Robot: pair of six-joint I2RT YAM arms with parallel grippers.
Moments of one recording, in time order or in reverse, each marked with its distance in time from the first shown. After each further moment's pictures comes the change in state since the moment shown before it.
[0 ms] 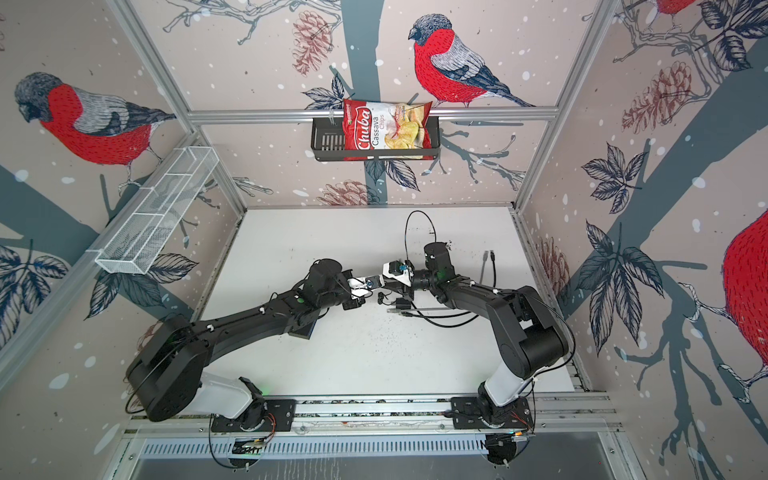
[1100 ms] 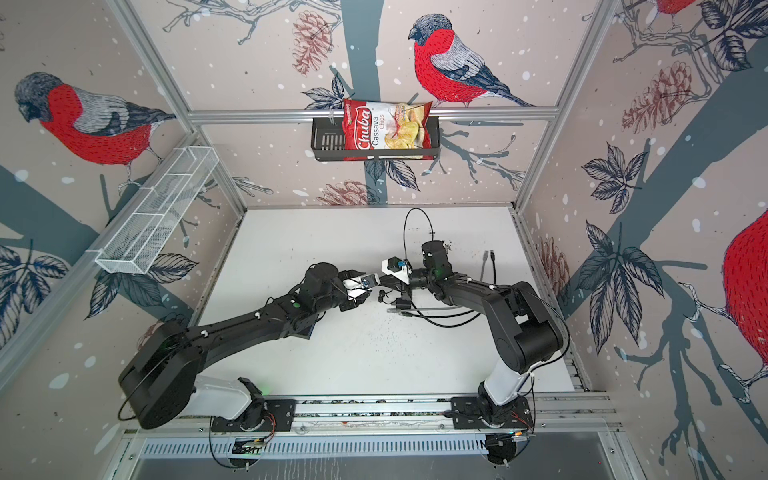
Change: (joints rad) left arm -0.003 -0.071 -0.073 0.028 -0.125 -0.059; right arm -0.016 0.034 0.031 -0.024 -0.024 0.066
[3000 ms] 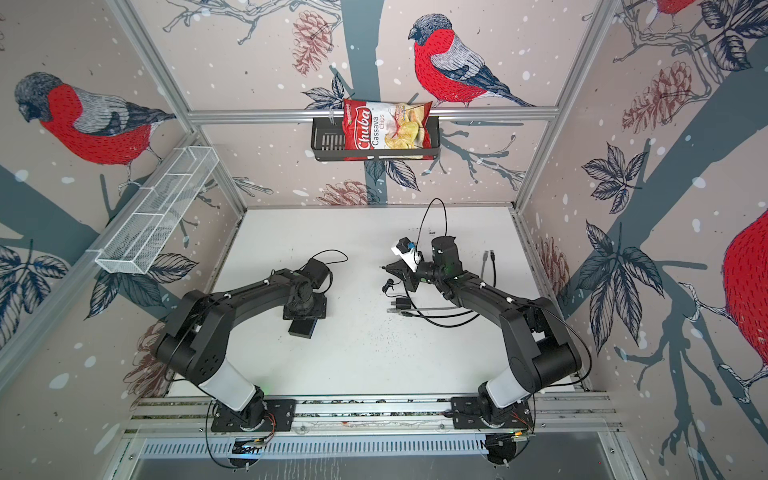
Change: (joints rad) left arm 0.260 0.286 0.228 -0.906 -0.263 -1.170; right arm -0.027 -0.138 -0.019 -0.050 0.197 0.334
